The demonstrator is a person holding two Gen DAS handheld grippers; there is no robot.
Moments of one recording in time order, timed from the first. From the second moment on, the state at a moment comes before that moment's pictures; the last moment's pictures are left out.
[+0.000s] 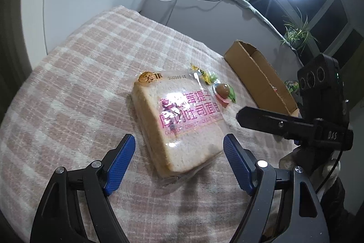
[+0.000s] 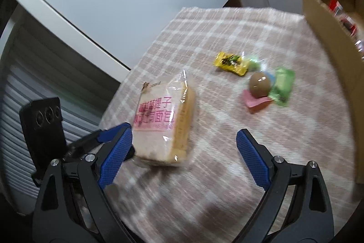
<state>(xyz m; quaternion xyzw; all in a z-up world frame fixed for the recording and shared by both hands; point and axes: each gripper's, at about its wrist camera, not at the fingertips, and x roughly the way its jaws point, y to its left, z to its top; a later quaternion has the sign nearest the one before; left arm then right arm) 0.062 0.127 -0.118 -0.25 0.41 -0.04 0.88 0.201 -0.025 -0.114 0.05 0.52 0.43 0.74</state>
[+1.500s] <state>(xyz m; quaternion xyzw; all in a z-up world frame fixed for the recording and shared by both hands) 0.097 0.034 -0.058 -0.18 0.35 -0.15 0.91 0.190 -0.112 -0.048 0.09 0.47 0.41 0.78</state>
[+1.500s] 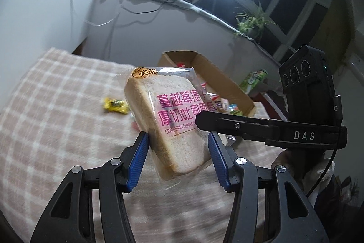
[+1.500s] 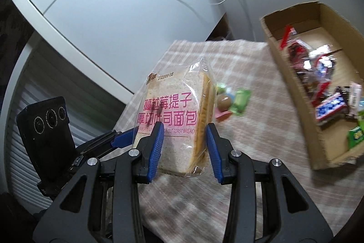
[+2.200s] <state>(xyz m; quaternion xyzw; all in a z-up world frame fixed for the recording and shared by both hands) 0.166 -0.047 -0.035 -0.13 0.35 -0.23 0.90 0.220 -0.214 -0.020 0.14 0.42 0.34 0.83</state>
